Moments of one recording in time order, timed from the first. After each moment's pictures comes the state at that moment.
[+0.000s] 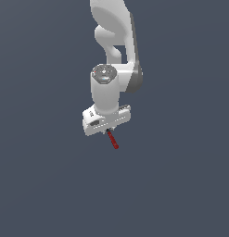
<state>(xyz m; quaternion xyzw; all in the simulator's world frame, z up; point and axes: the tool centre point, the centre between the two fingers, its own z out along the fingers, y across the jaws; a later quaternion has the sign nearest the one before) 0.003 -0.027 0.143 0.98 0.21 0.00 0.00</state>
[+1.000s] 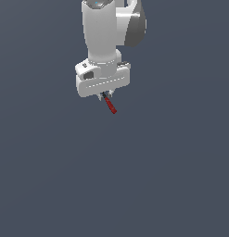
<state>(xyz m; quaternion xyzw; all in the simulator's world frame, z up) -0.076 -0.036 0.276 0.98 0.21 0.00 0.00</state>
